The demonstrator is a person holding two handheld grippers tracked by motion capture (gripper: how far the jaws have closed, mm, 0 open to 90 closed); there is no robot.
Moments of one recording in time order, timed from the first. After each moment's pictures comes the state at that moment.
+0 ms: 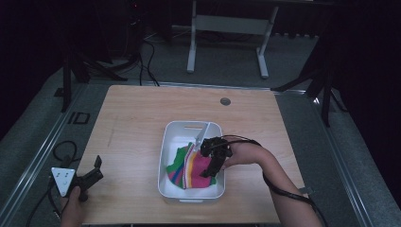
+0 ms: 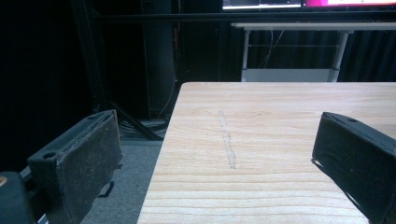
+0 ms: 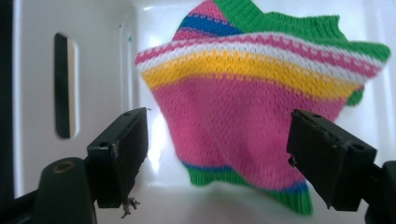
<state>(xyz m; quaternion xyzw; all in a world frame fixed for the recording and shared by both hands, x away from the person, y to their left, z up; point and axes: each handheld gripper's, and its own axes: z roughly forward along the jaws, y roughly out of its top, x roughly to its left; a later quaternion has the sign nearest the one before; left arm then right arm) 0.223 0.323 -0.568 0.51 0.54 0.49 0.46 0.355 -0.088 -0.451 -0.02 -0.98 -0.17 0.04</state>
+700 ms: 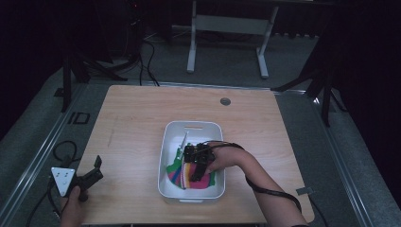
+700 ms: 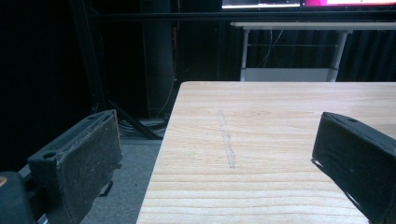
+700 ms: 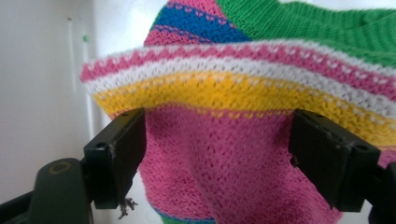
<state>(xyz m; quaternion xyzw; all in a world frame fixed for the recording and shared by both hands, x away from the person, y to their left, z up) 0.223 0.324 -0.568 0.51 0.54 0.49 0.46 0.360 -0.044 -0.497 -0.01 -0.99 -0.11 0.04</state>
